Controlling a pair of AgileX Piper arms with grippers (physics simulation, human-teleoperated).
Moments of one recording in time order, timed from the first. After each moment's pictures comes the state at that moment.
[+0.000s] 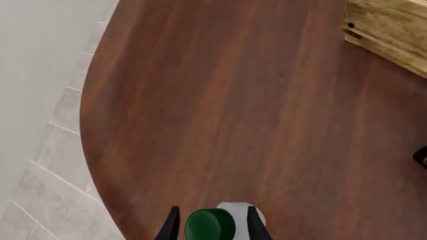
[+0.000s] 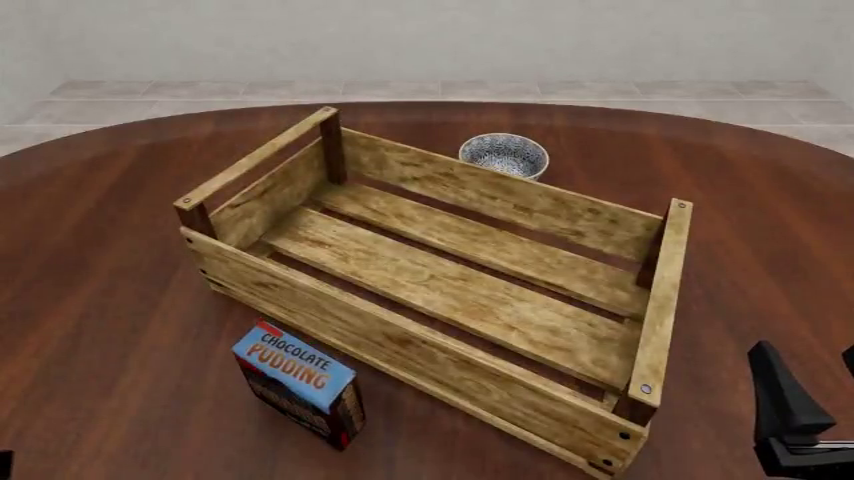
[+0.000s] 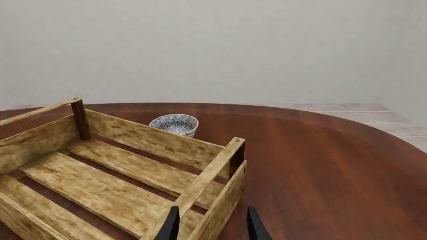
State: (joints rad) left arm 0.69 0.45 -0.28 0.56 0.52; right arm 0.00 0.01 0.00 -0.01 0.00
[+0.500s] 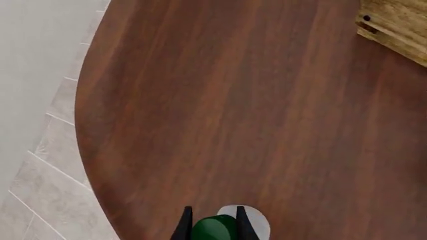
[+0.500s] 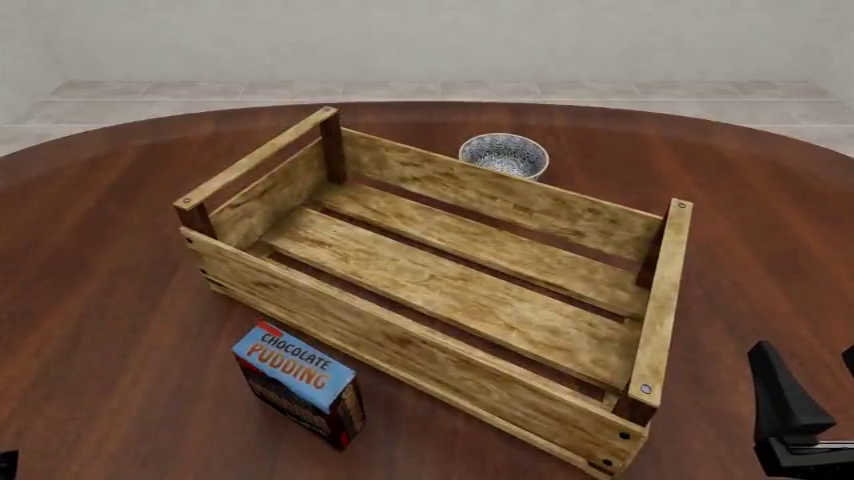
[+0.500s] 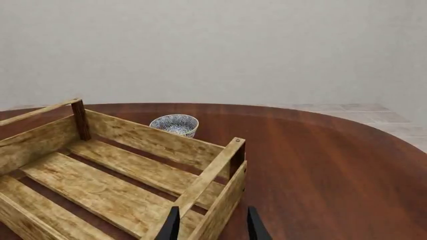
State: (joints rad) left arm 0.72 0.55 -0.23 0.43 0.53; right arm 0.00 0.01 0.00 -0.01 0.00
